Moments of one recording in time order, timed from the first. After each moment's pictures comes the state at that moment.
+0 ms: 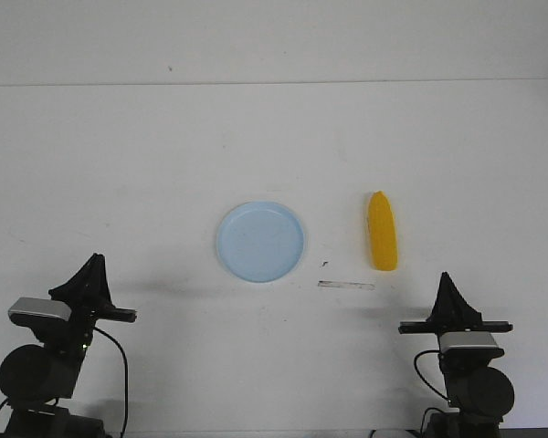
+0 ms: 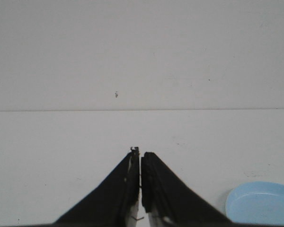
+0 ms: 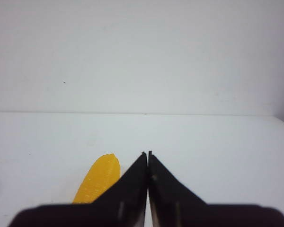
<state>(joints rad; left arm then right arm) -0.16 0.33 0.39 0.12 -0.04 -0.05 0.01 0.01 0.02 0.12 0.00 0.00</state>
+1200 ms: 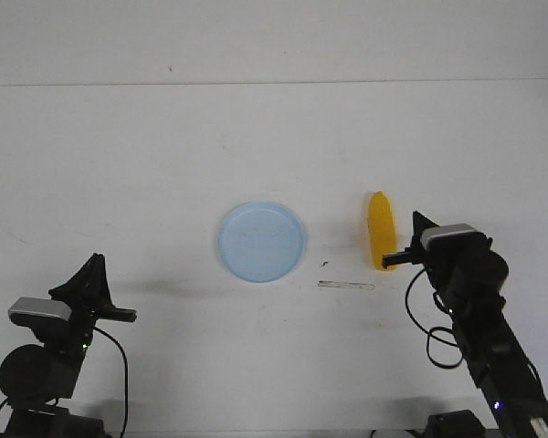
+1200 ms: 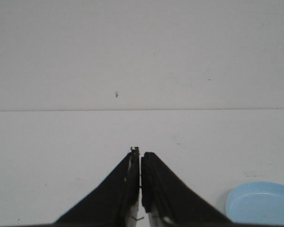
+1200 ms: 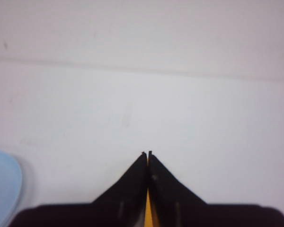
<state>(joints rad) -0.16 0.33 0.39 0.12 -0.04 -0.05 0.12 0.91 0.68 -0.04 -0.06 0.00</state>
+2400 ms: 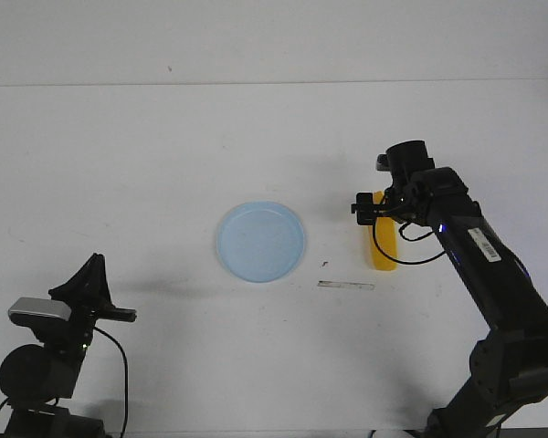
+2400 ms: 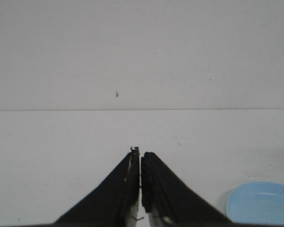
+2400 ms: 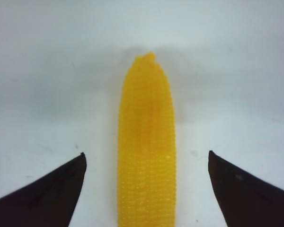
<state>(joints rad) -0.16 0.33 0.39 0.12 -0.04 -0.05 0.16 1.73 1.51 -0.96 0.03 0.24</state>
